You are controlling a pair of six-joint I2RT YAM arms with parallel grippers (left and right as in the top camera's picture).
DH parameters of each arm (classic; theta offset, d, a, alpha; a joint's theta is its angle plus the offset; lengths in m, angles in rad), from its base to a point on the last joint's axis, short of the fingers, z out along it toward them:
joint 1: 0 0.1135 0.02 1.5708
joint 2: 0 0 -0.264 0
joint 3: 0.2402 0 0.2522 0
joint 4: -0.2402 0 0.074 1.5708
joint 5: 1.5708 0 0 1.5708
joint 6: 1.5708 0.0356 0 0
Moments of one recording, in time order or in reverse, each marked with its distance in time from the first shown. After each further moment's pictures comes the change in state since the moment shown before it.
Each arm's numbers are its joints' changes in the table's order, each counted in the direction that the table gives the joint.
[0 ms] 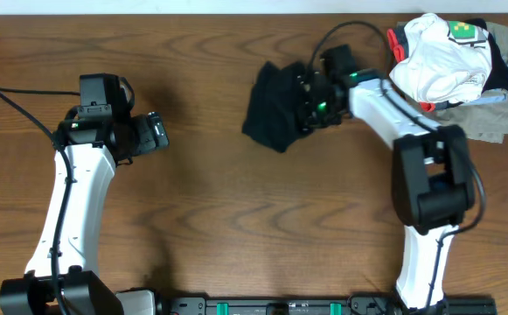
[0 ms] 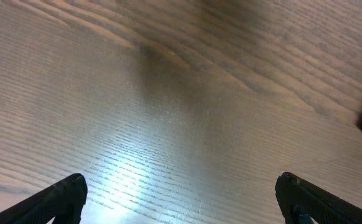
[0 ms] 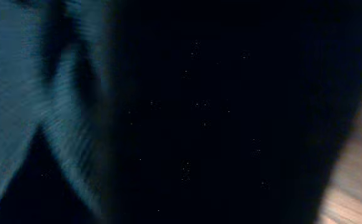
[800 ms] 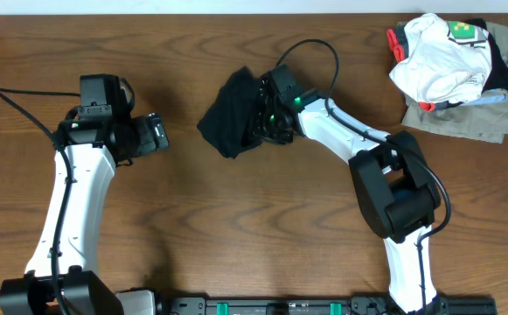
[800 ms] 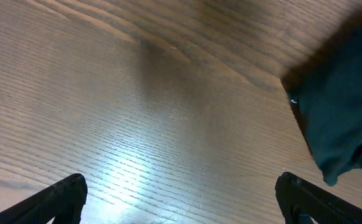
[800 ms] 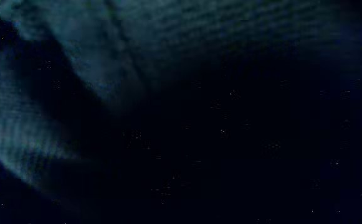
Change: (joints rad) left arm 0.000 0.000 0.000 -0.016 0.000 0.000; right arm 0.274 -0.063 -0.015 0.201 0.105 0.566
